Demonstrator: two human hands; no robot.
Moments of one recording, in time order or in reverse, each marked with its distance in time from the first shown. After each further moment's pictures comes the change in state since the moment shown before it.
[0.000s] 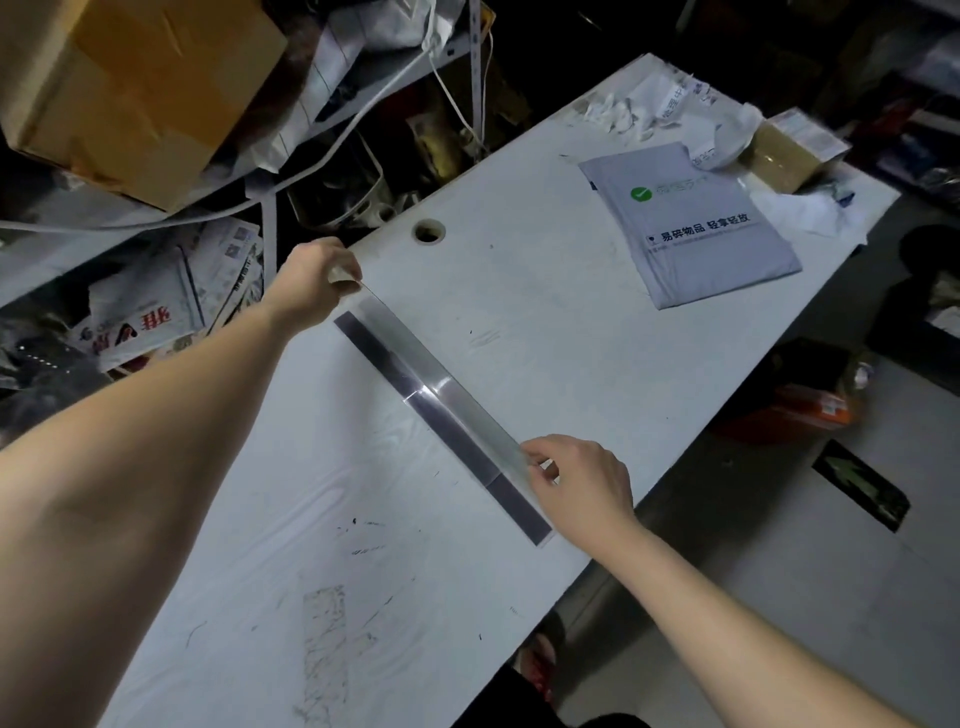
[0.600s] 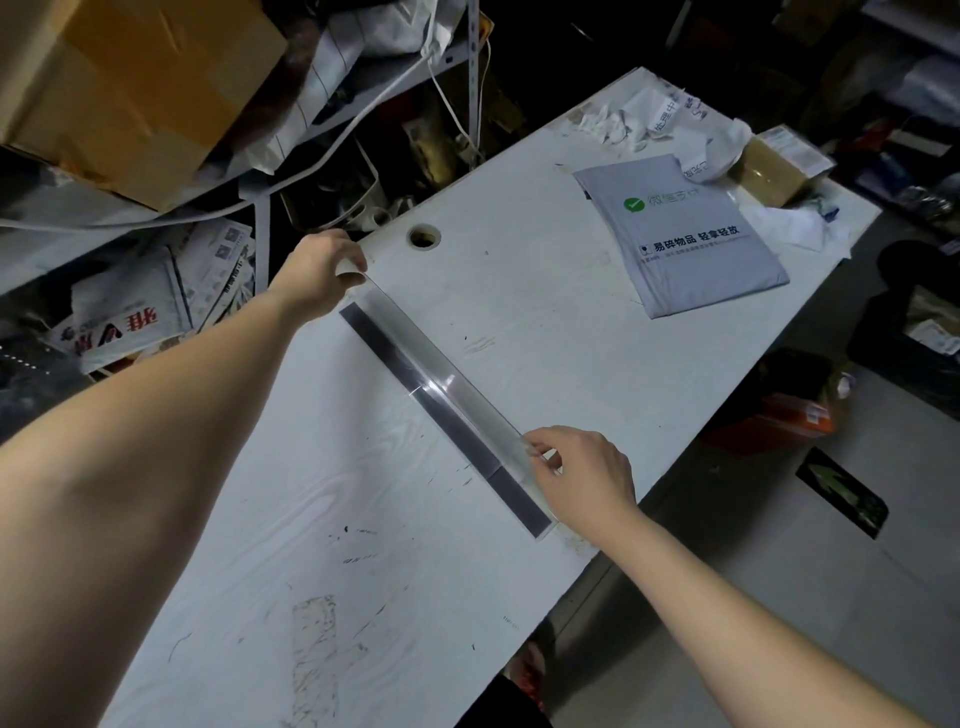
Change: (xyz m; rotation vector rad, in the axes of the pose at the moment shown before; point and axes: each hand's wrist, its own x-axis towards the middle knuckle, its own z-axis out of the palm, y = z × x) left_hand 0.020 0.001 0.004 0.026 0.001 0.030; right_hand 0.016 0.004 -0.007 -0.019 0.035 0.016
